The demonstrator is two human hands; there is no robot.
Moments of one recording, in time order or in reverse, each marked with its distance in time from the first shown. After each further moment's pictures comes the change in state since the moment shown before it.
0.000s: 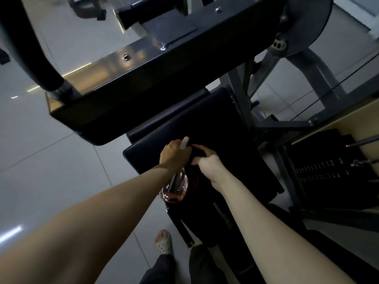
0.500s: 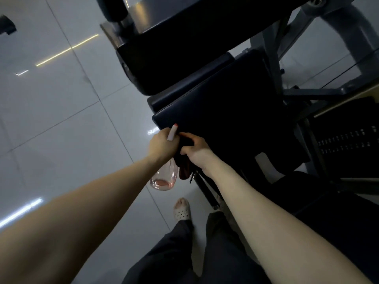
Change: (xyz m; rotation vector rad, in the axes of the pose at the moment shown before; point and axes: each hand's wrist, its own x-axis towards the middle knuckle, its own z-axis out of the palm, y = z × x) left_hand -0.047 -0.141 -0.065 -0.036 0.077 0.049; right_hand -0.031 0.046 0.139 -0.199 -0.128 0.020
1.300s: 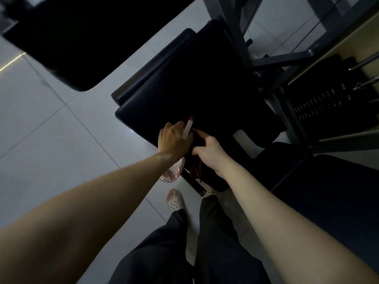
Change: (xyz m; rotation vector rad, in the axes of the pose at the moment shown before) left_hand -0.005 0.033 0.103 0.295 -0.148 0.288; right_hand -0.035 0.077 -0.076 0.059 0.167 -0.015
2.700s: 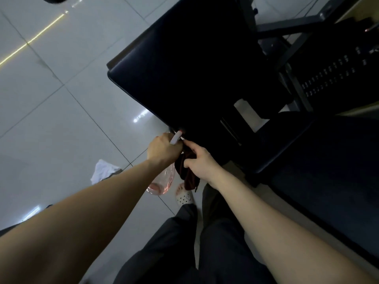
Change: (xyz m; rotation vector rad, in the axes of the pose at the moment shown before) left_hand -0.093 -0.075 0.081 -0.046 -0.069 -0.195; right_hand -0.058 0.114 0.058 -0.033 -0.118 0.096
